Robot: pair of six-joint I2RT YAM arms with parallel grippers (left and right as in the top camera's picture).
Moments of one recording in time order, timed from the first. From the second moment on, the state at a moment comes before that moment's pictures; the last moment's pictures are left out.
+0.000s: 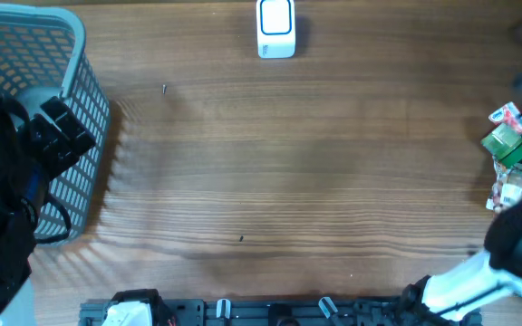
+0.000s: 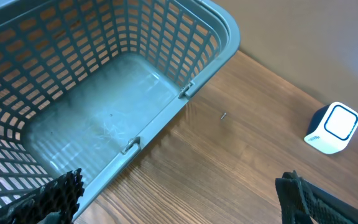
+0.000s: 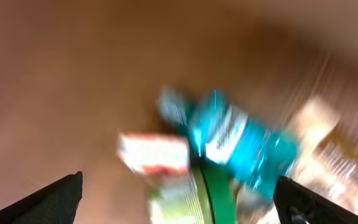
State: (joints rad) left arm 0.05 1.16 1.88 -1.46 -0.29 -0.47; right arm -0.49 1.81 1.66 -0.79 0.36 0.44
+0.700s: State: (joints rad) left arm 0.05 1.16 1.88 -0.55 -0.29 -0.37; right arm -0.15 0.89 1.72 -0.60 0.23 0.23
